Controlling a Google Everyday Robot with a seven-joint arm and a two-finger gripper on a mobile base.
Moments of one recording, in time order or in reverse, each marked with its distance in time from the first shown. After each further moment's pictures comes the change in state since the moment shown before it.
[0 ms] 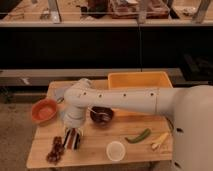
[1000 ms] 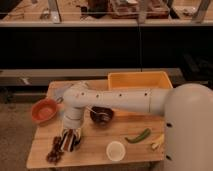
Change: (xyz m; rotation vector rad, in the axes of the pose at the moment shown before) arm -0.001 -0.007 0.018 0.002 -0.054 0.018
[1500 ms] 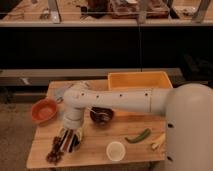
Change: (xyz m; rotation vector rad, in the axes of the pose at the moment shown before) arm 0.000 0.002 -0.003 -0.007 0.016 0.003
